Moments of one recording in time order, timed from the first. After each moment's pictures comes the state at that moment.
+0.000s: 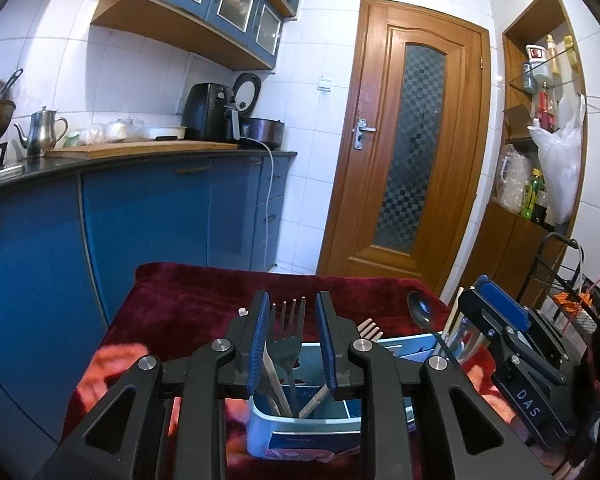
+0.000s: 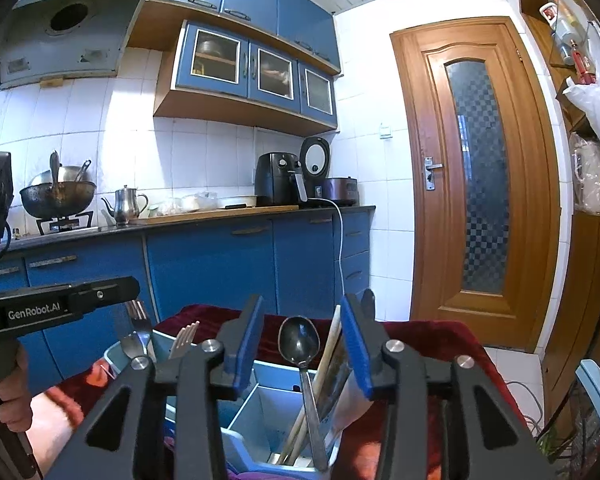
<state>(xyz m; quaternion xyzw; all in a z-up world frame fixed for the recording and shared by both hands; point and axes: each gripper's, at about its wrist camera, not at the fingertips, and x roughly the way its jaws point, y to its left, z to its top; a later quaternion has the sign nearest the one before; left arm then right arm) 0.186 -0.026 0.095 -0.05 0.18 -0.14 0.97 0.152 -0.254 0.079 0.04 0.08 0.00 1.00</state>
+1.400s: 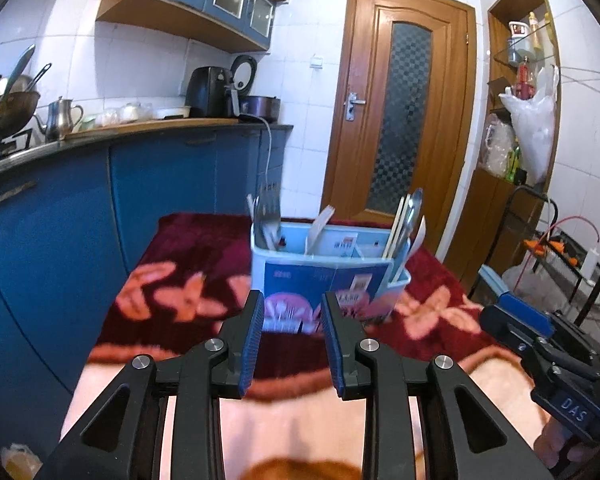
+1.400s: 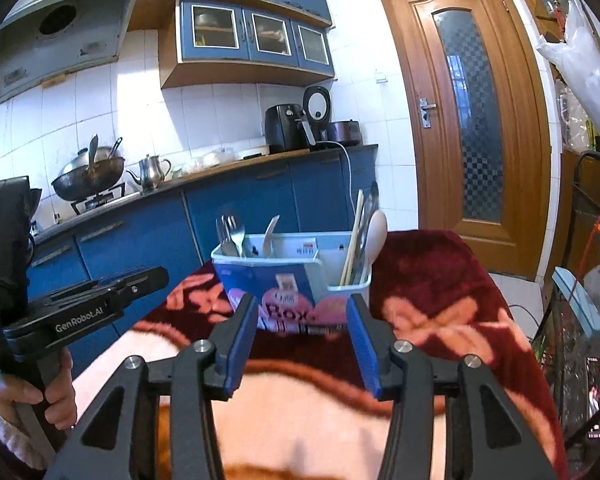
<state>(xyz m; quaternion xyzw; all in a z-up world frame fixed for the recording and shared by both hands) 0.051 -0.007 0.076 -0.03 0.23 -0.14 0.96 0.017 -0.205 0.071 0.09 0.19 0.01 0.98</state>
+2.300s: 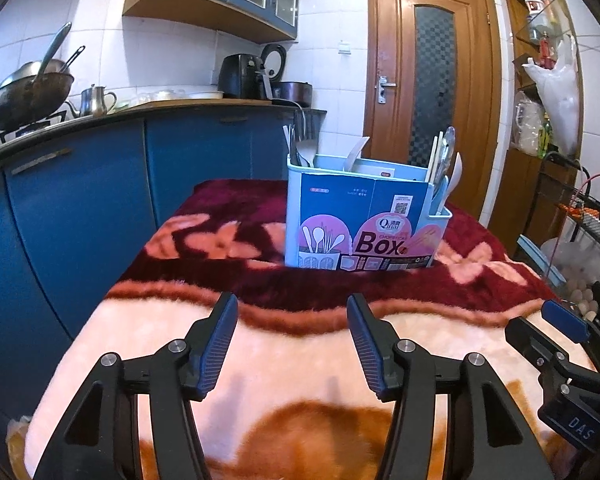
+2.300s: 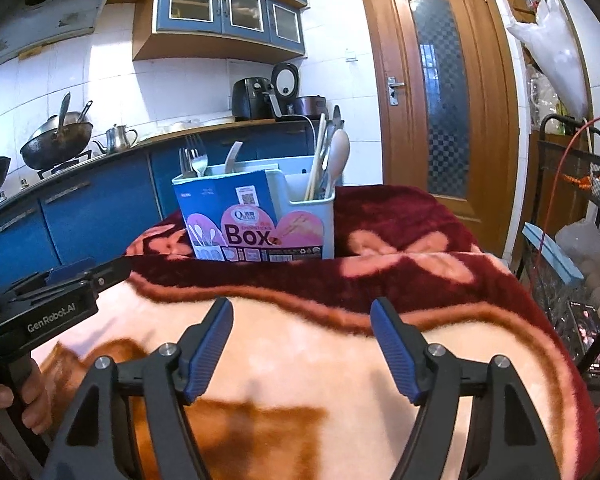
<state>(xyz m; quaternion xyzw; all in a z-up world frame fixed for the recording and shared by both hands) 0.031 -0.006 0.010 -0.01 0.24 -0.07 0.97 -0.002 -0.201 0.008 0.08 0.22 -0.06 0.97</state>
